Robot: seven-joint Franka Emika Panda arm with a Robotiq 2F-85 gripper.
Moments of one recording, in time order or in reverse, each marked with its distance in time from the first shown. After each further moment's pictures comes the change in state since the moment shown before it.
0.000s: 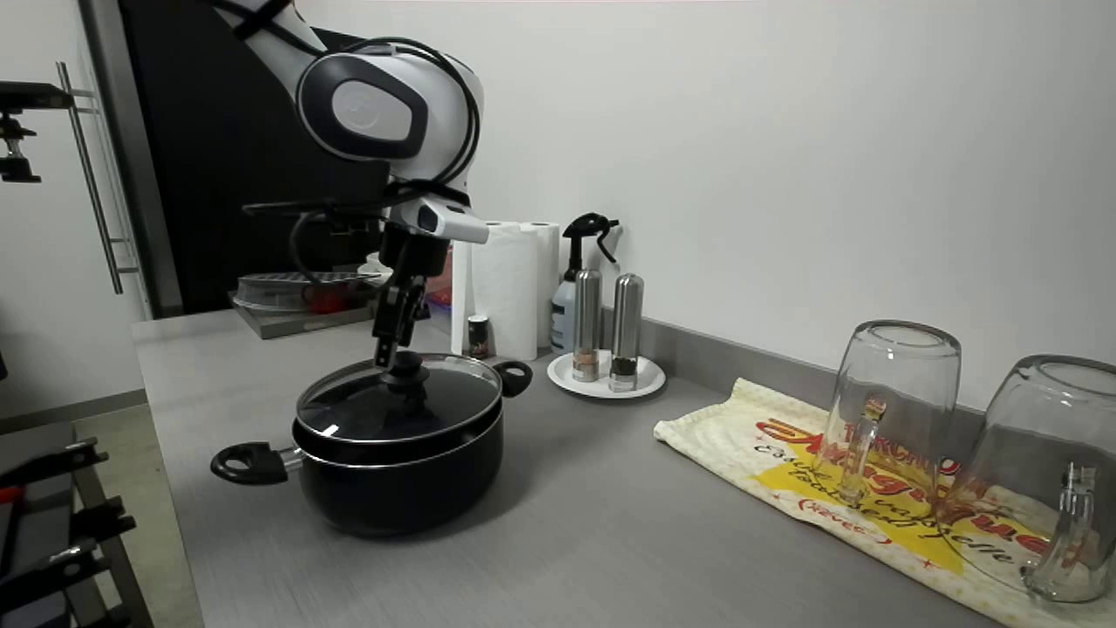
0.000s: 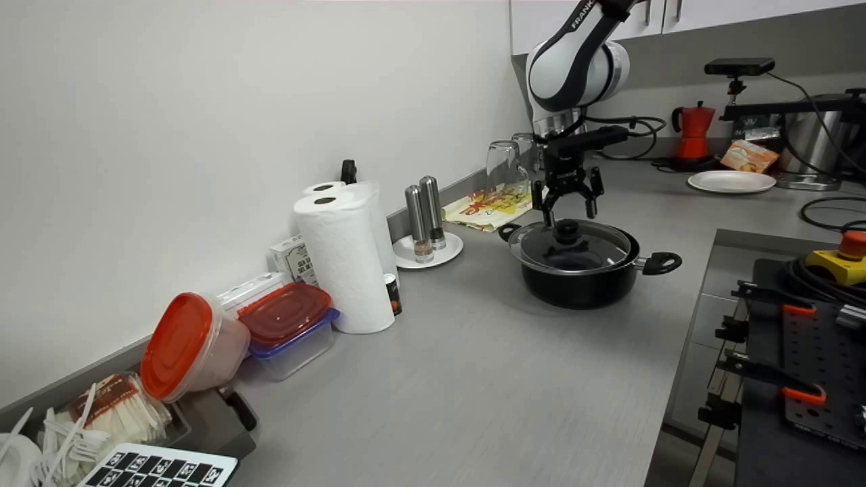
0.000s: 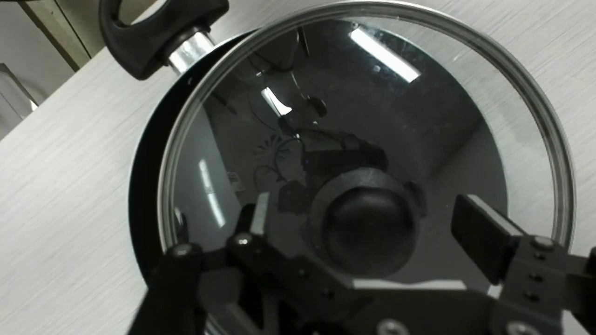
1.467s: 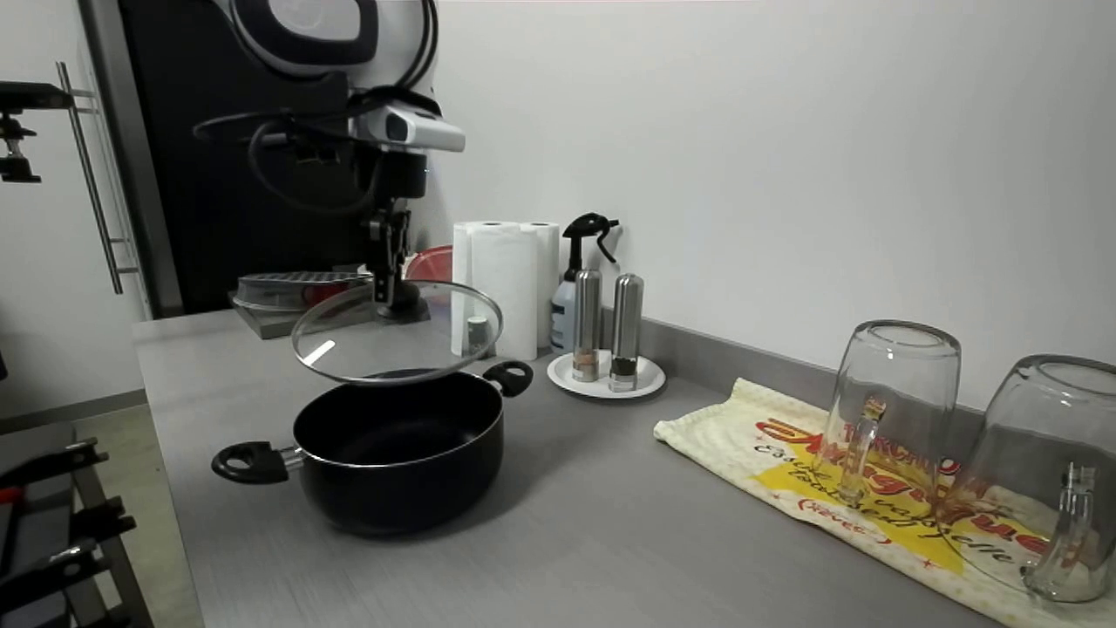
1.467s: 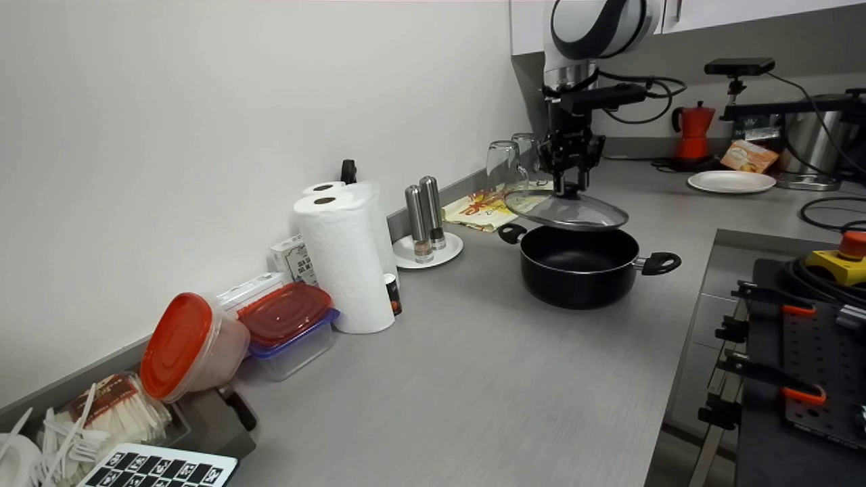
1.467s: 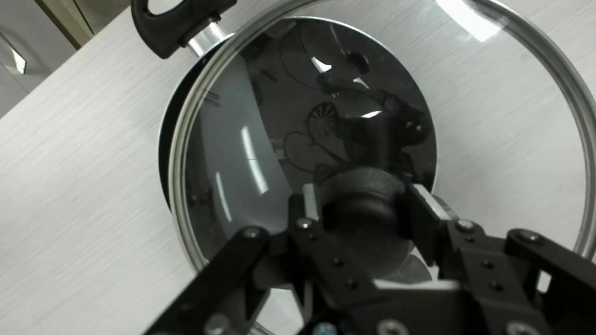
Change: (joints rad) arm 0.014 -0.239 -0.001 -0.108 -0.045 0.031 0.005
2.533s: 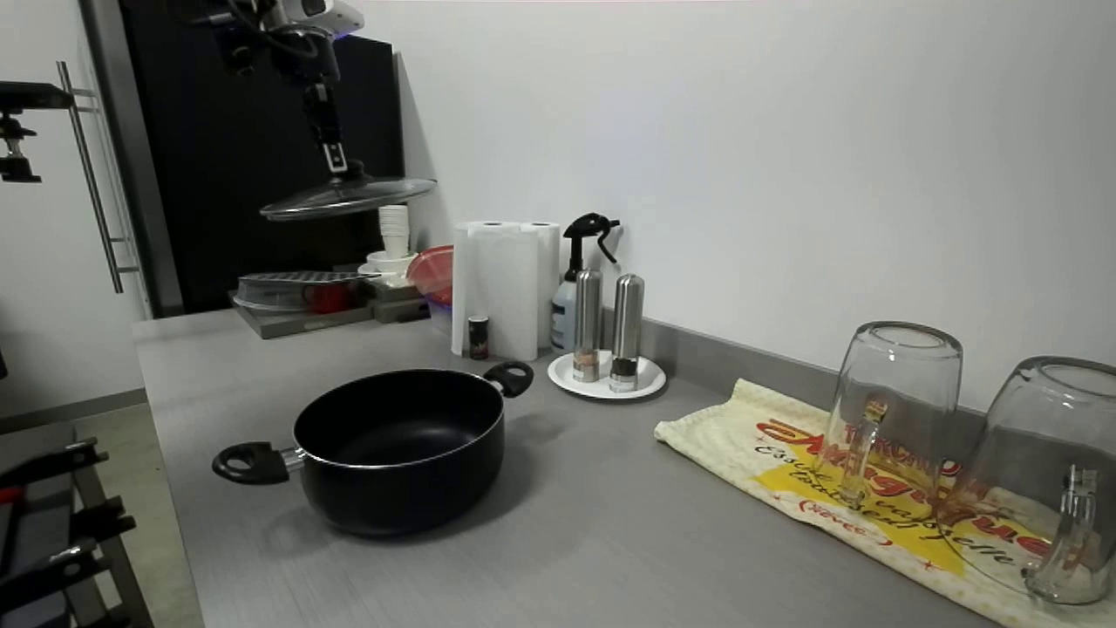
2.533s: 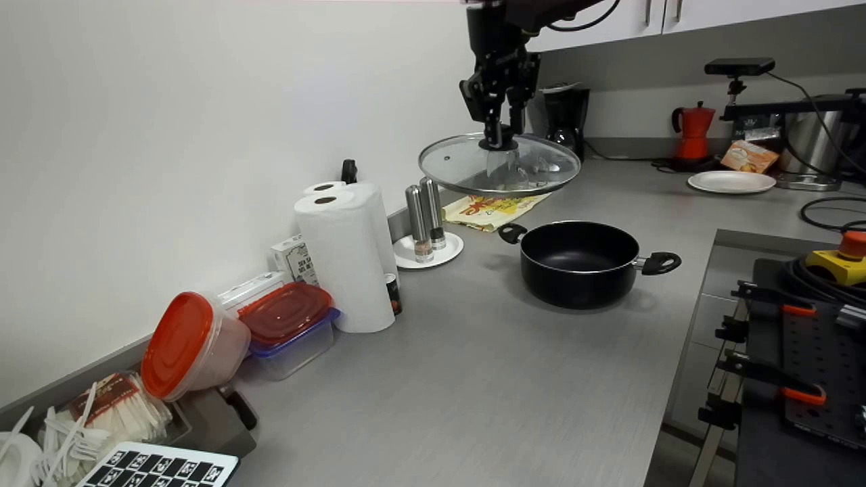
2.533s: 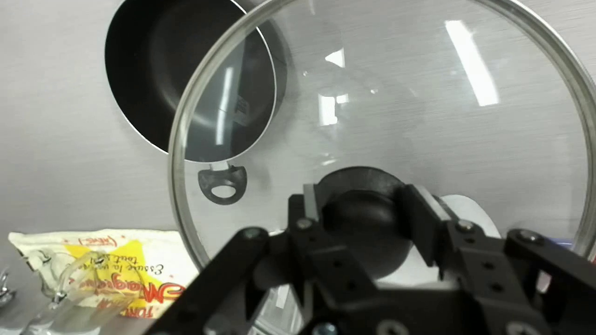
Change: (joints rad) arm 0.154 -0.121 0.353 0.196 -0.338 -0.224 0.231
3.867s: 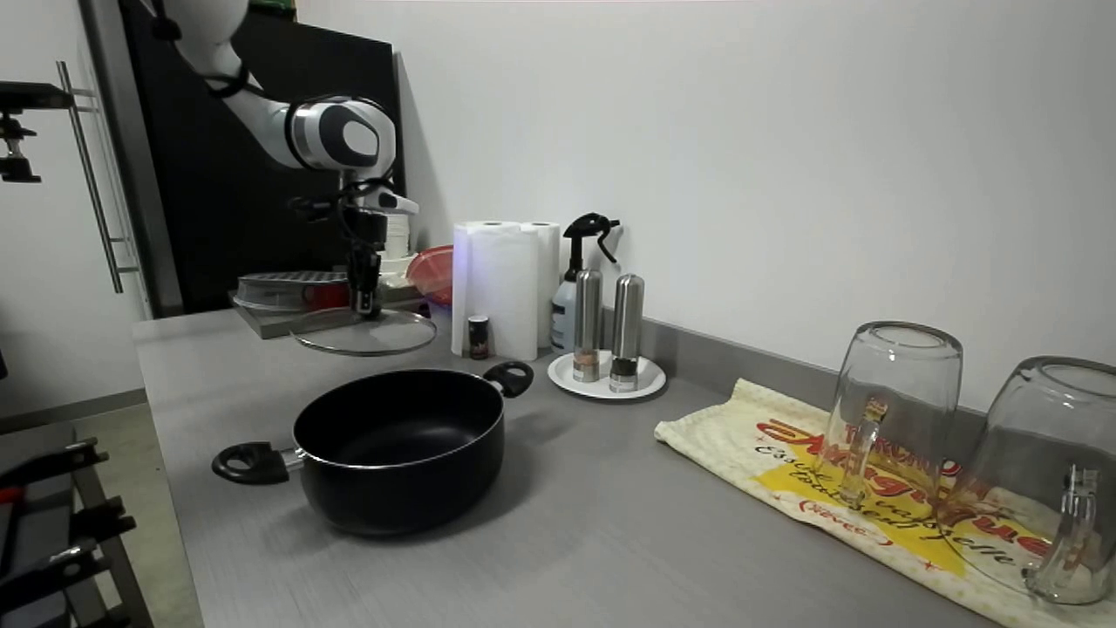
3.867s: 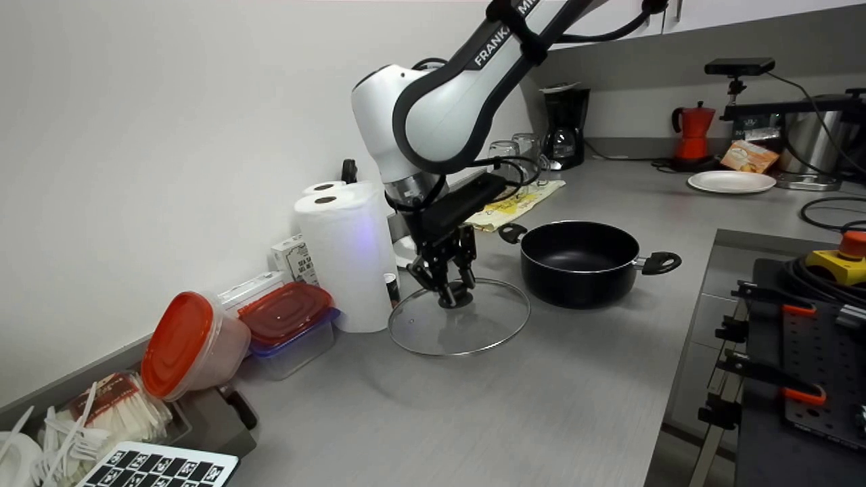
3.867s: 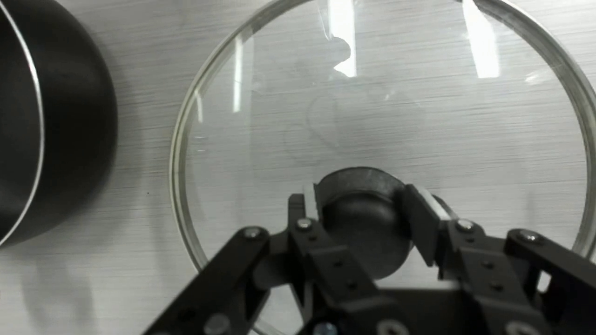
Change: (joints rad) arm 0.157 0.665 -0.095 0.360 0.110 0.059 -0.065
